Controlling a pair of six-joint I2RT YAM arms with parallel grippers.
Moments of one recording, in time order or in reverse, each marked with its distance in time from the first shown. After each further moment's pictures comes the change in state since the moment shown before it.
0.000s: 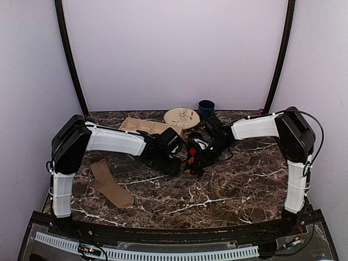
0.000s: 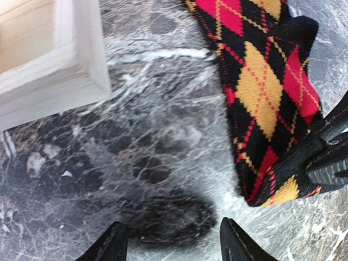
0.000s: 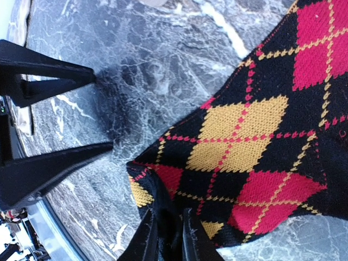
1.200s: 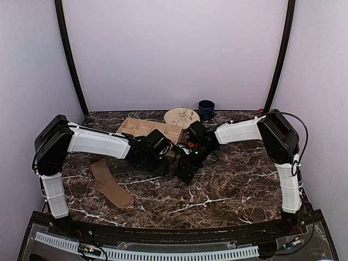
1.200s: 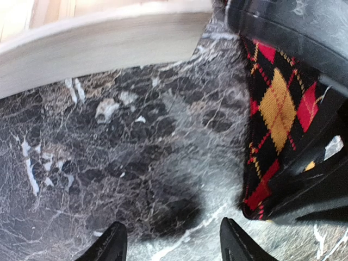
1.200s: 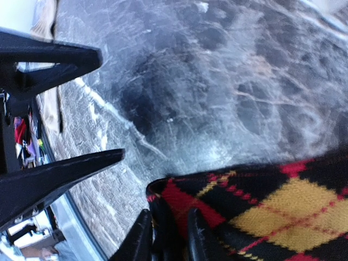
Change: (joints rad) left arm 0.018 -0.181 -0.232 0.076 -0.061 -0.032; right arm 0.103 0.165 0.156 0.008 -0.135 0.069
